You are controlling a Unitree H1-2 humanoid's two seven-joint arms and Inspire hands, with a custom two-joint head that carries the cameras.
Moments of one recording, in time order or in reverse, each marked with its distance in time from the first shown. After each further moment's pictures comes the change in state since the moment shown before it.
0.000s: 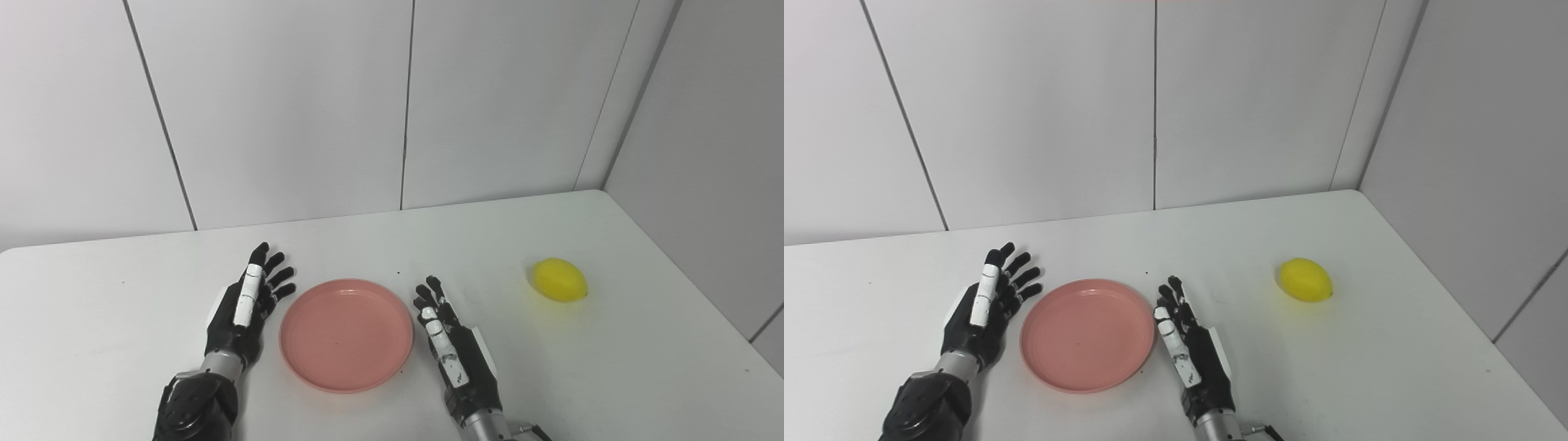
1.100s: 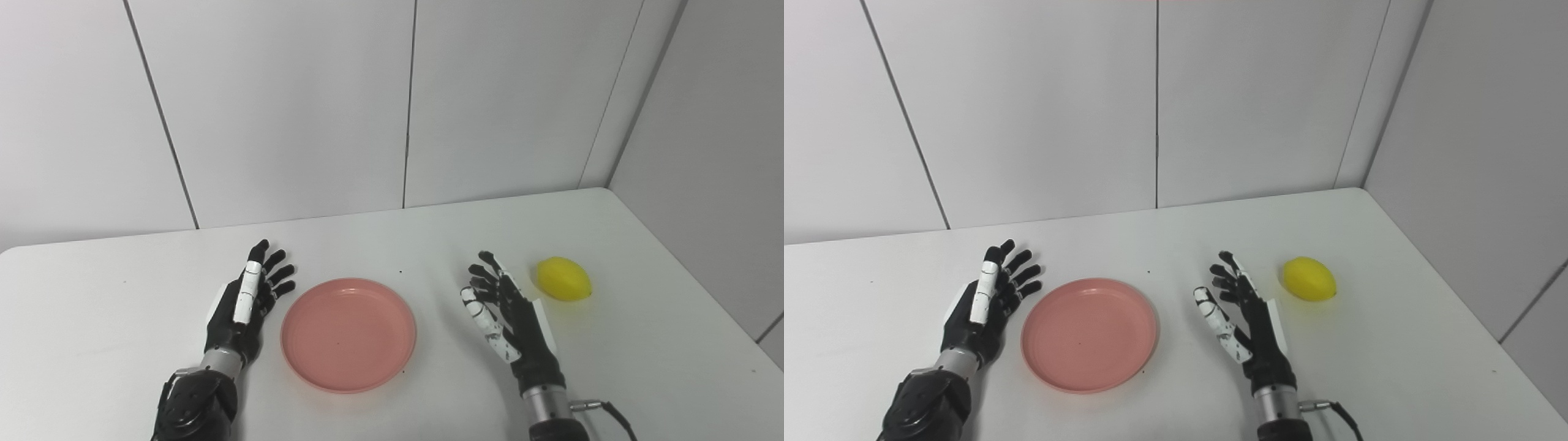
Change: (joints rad) left arm -0.010 -0.001 -0.015 0.011 0.005 -0.013 -0.005; right arm -0.065 -0.175 -0.079 -0.192 -0.377 0.125 -0.122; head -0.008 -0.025
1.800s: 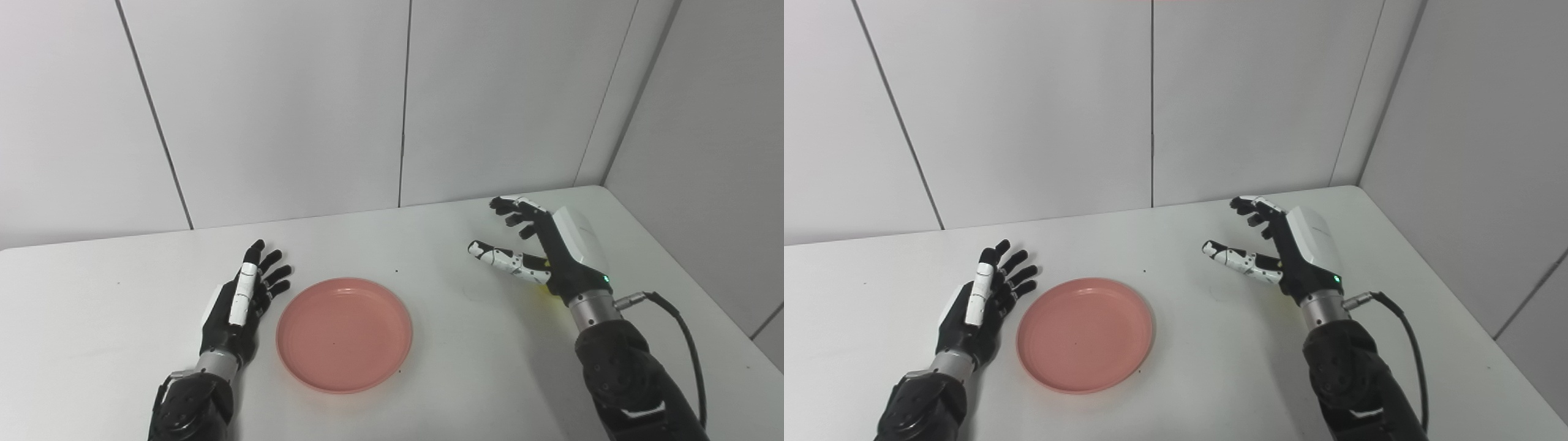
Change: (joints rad) left arm 0.000 0.002 -0.006 0.006 -0.001 -0.013 -0.001; right arm -0.166 -0.347 0.066 -0.015 -0.418 0.167 0.104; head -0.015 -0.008
